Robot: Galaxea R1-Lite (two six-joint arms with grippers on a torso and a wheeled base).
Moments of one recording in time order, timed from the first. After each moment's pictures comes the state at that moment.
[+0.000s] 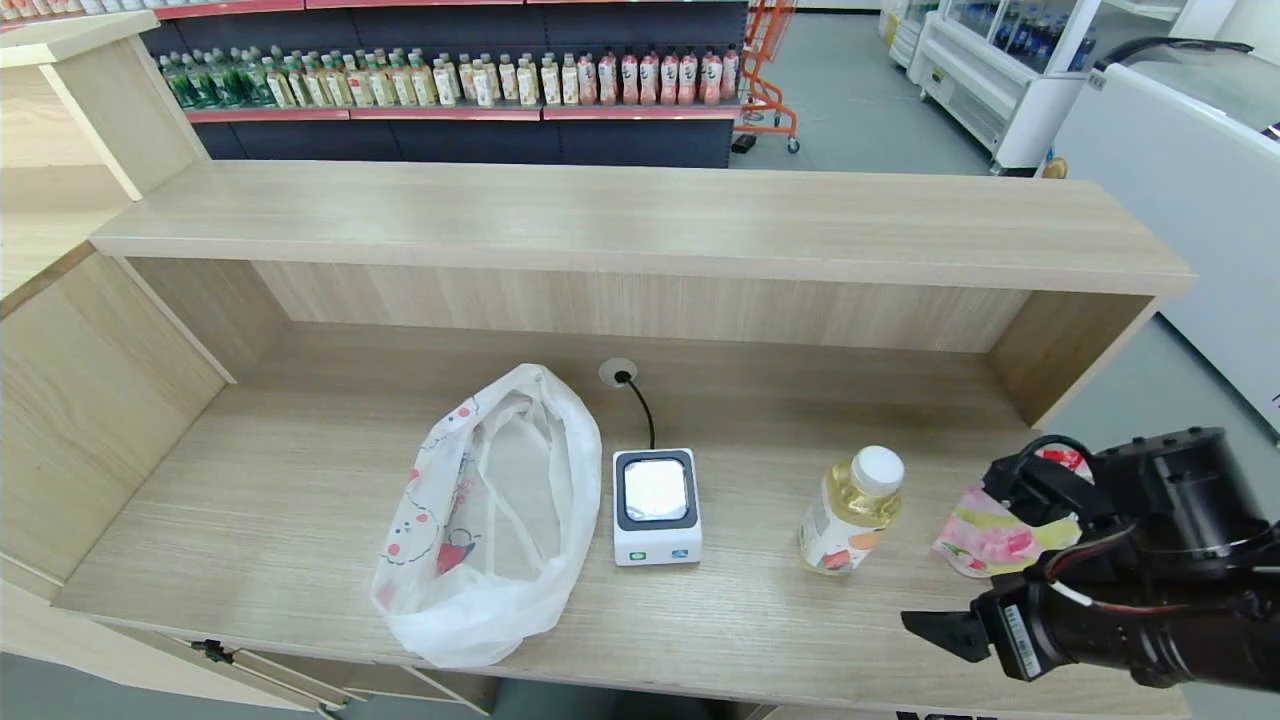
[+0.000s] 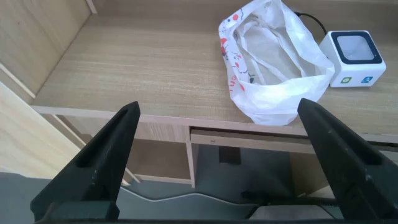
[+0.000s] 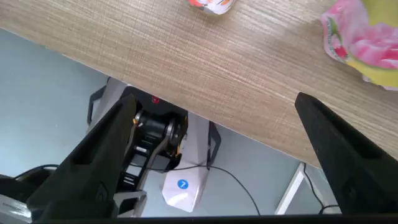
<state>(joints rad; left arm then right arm) 0.00 0.00 0.00 0.00 -0.01 0.00 0.38 1.48 -0.51 -0.20 0.00 0.01</state>
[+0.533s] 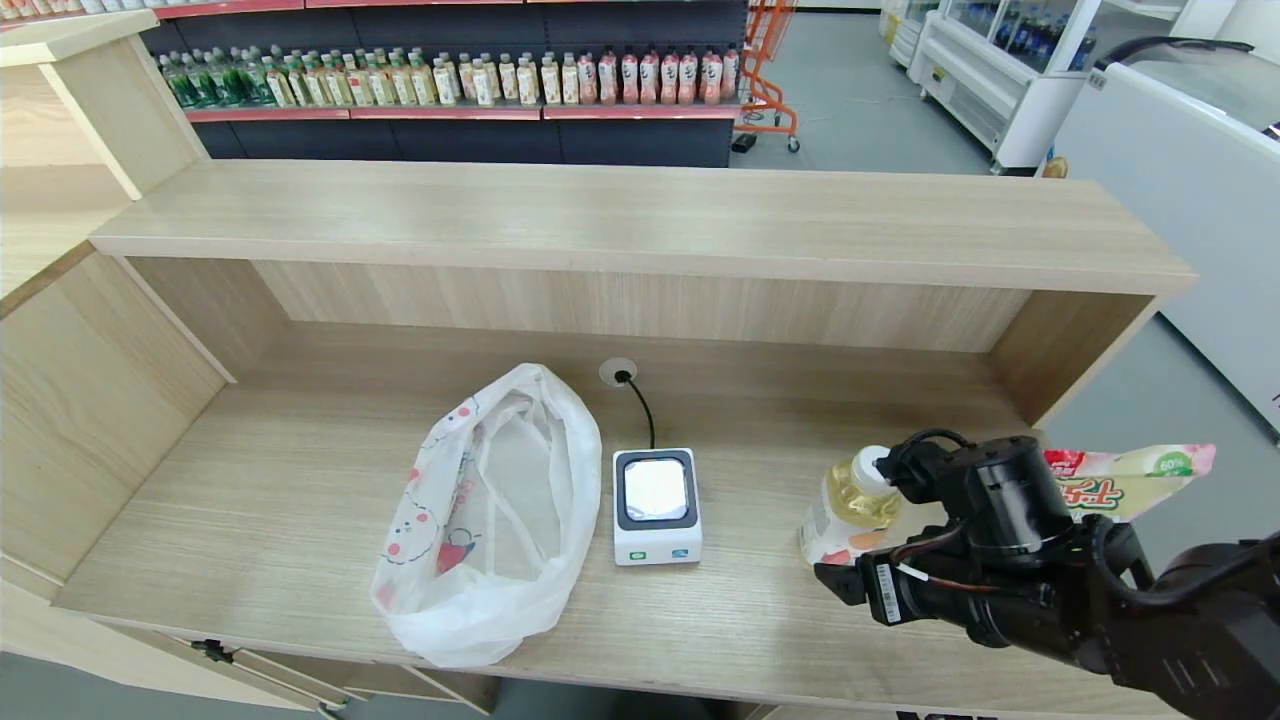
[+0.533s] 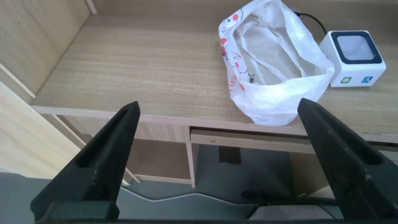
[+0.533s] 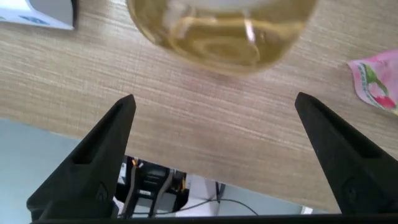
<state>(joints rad) 0.00 0.00 0.00 0.00 -0.01 0.00 0.52 1.77 -0.57 -0.50 -0.21 0.19</state>
